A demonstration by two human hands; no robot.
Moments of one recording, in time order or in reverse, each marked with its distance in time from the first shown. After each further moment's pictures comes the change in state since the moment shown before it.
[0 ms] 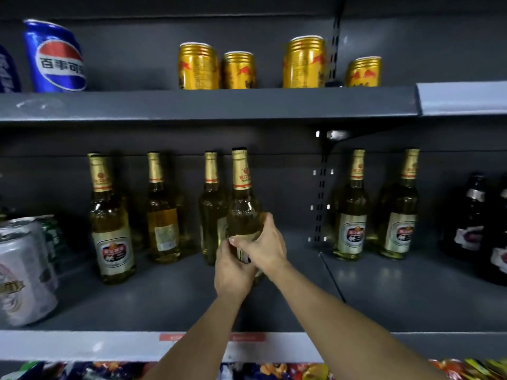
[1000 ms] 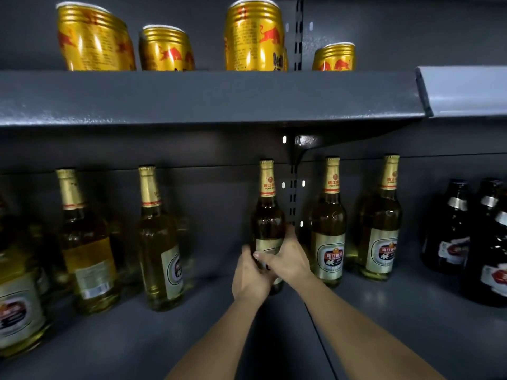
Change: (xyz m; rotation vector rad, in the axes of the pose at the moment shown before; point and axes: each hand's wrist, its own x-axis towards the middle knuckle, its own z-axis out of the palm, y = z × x) left_hand 0.065 0.027 0.138 0.098 -0.265 -0.013; right_hand 0.098 0.101 -0.074 -0.186 0.133 0.108
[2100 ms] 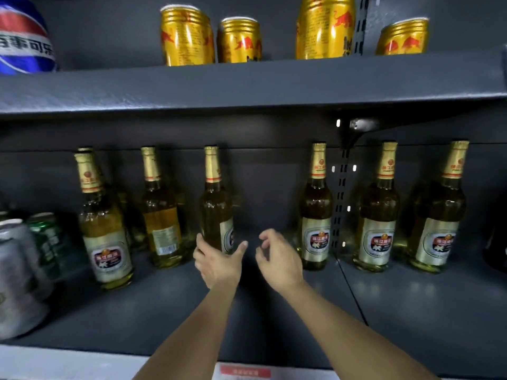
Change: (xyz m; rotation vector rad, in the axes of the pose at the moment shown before) left_hand -0.023 -0.068 -0.112 -0.067 0.540 -0.271; right_hand -0.073 -0.049 0.070 -0.161 -0.118 -0.351
